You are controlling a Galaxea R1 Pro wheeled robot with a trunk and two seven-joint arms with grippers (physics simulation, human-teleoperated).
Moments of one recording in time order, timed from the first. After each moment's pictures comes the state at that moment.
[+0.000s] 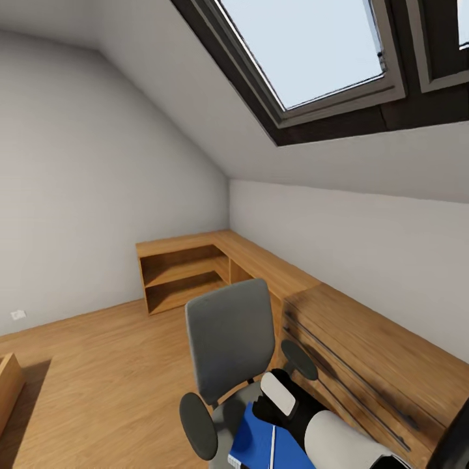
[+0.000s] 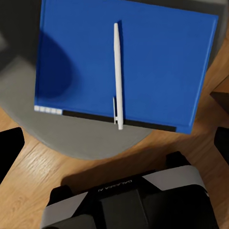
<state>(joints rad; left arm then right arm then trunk) 0.43 0.06 0.33 -1.13 1.20 0.17 0.46 -0.68 0.17 0.51 -0.41 -1.09 0.58 -0.77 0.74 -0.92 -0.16</state>
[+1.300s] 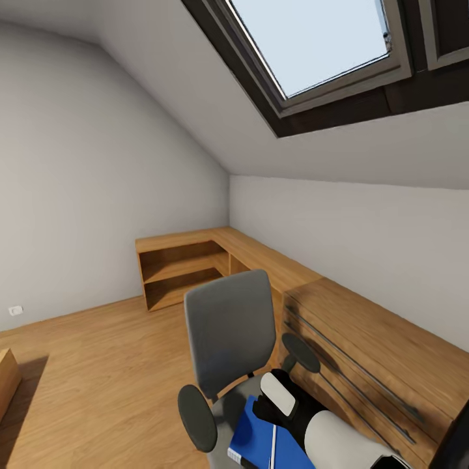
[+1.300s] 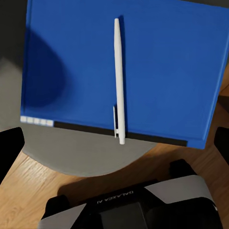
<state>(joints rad) 0.42 0.06 0.32 -1.13 1.20 0.18 0.46 -0.68 0.17 0.52 -0.41 -1.09 0.57 -0.77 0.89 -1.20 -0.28</state>
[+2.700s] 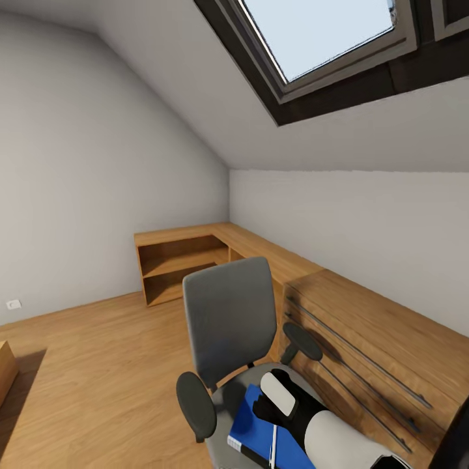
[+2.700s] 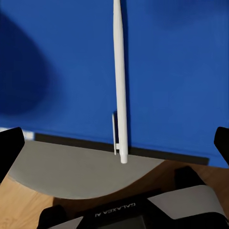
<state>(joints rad) 0.42 0.06 0.32 -1.13 1.20 0.18 0.45 -0.68 0.17 0.52 -0.41 -1.09 0.57 -0.78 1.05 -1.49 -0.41</state>
